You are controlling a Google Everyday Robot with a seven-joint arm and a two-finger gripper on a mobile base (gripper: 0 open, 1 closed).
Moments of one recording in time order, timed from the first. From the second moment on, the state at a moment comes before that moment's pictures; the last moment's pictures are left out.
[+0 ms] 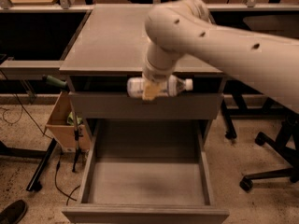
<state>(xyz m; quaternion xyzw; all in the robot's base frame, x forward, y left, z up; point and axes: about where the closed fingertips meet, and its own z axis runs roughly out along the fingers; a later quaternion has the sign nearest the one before) 0.618 0.000 0.807 -0.71 0.68 -0.03 0.20</state>
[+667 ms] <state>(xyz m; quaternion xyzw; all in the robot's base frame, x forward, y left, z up) 0.652 0.088 0.914 -0.74 0.63 -0.08 0.23</state>
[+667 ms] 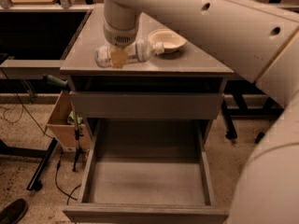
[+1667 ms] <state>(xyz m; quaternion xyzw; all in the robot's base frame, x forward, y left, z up) 0.806 0.160 0.911 -0.63 0.70 -0.05 0.32</state>
